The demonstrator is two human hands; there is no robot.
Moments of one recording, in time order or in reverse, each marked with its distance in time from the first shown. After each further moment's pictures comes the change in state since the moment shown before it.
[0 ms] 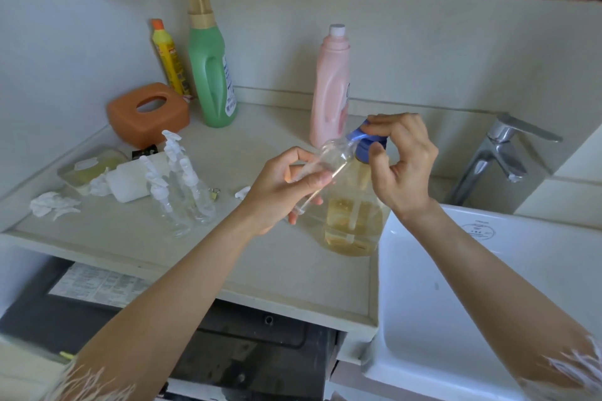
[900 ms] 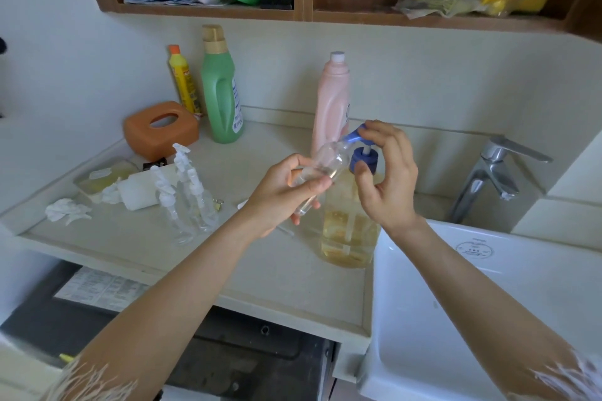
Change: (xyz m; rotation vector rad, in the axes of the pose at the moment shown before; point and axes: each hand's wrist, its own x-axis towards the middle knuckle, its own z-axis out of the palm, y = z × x) left_hand 0.000 0.010 0.007 0.021 0.038 0.023; right_hand -0.005 -0.003 -0.004 0.026 -0.051 -0.029
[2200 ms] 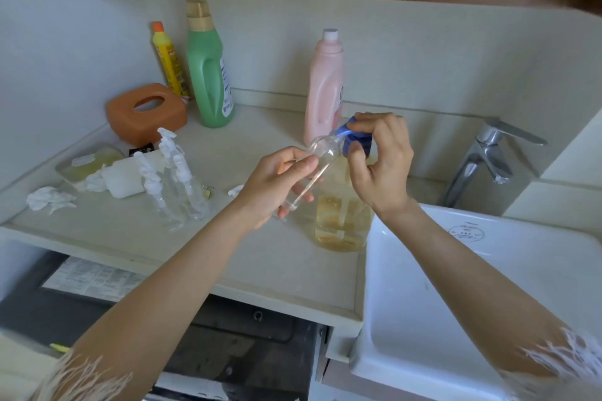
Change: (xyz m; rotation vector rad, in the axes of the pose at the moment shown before) left_hand 0.002 -0.009 0.005 -0.047 0.022 -0.067; right_hand -0.003 0.007 0.007 -0.050 0.059 0.030
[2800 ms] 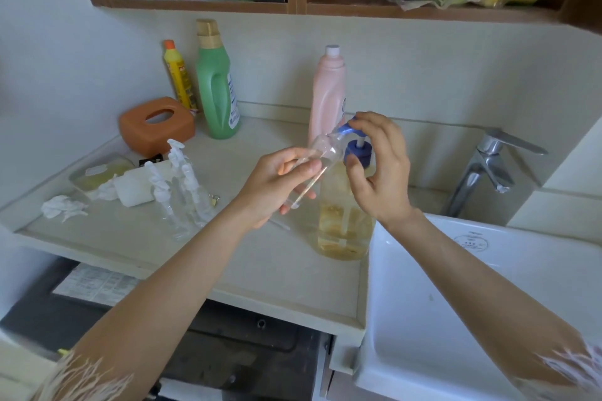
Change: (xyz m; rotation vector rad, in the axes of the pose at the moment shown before) left_hand -0.006 0.019 -0.001 0.065 0.041 0.057; right_hand 0.005 -0.007 -0.009 0.044 -0.104 -0.030
